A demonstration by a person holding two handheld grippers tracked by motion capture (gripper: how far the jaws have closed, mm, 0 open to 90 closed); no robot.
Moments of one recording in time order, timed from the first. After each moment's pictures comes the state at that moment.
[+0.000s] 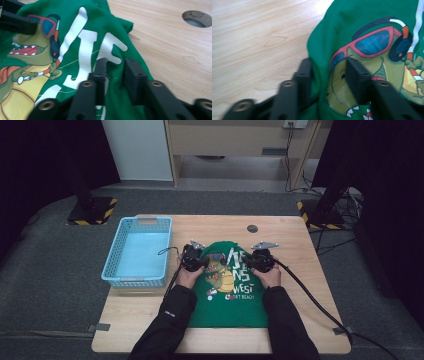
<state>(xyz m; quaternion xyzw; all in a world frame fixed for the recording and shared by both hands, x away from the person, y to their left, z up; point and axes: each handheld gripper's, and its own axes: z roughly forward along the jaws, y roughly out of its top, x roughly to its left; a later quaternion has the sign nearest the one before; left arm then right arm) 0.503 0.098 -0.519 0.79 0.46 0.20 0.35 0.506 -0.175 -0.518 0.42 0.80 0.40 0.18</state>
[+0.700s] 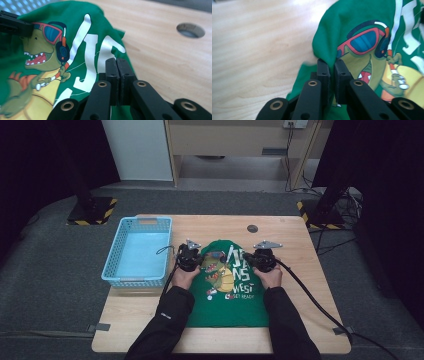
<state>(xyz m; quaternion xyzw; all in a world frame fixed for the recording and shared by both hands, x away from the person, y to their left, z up) 0.486 0.111 -0.493 0.78 0.45 0.19 0.39 0.494 -0.176 -0.500 0.42 0.77 0.43 0.18</state>
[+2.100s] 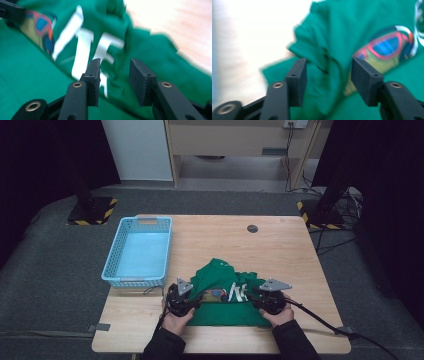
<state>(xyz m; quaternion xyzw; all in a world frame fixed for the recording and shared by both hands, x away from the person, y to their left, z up) 0.351 0.126 -0.509 0.77 0.47 0.21 0.39 0.367 -0.191 -0.521 0.38 0.81 0.42 0.17</state>
